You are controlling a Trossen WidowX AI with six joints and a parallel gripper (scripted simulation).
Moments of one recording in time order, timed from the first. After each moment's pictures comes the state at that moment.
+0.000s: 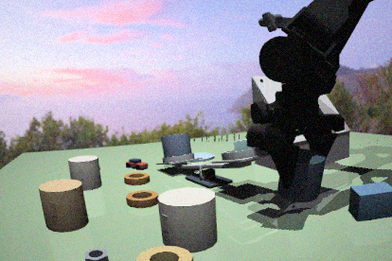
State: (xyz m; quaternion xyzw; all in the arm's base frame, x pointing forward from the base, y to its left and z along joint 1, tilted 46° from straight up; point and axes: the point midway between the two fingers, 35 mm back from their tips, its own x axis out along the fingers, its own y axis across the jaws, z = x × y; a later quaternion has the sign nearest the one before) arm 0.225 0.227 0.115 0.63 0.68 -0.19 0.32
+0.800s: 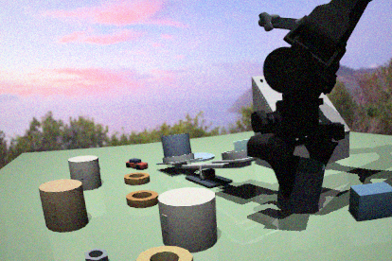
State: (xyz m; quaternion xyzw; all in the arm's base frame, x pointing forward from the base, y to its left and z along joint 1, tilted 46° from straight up) arm 0.226 0.238 0.105 0.63 0.68 -0.19 0.32
